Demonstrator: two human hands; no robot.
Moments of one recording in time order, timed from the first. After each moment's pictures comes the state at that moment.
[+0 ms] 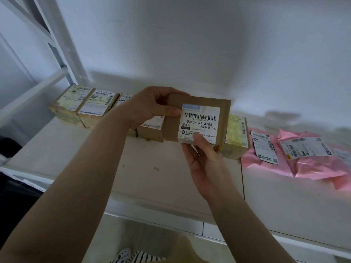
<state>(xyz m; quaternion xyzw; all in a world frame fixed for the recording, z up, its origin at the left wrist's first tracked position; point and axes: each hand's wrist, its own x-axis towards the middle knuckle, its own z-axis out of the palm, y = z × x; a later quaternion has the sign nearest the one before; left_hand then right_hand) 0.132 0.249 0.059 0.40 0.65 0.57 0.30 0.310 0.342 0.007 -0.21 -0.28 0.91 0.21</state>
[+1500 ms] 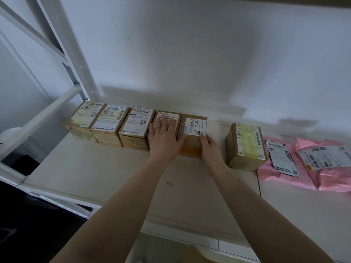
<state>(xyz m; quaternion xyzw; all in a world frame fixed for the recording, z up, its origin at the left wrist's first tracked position) 0.122 0.287 -0.055 0.26 0.95 0.15 0.00 0.213 0.396 -0.056 -0.35 -0.68 0.63 0.14</state>
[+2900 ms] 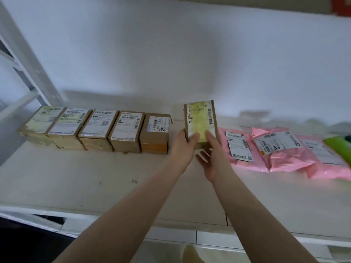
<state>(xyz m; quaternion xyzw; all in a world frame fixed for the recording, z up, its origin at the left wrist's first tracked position) 0.253 0.383 -0.011 0.18 0.71 0.64 0.25 0.310 0.456 -0.041 -0.40 -0.38 0.80 0.25</state>
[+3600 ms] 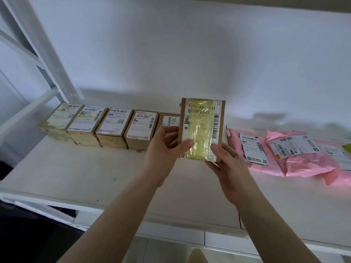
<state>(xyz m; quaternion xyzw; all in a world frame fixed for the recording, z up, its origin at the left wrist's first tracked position) 0.245 0.283 0.021 0.18 0.64 0.71 0.24 0.353 0.416 0.001 -0.23 -0.50 0.81 0.20</state>
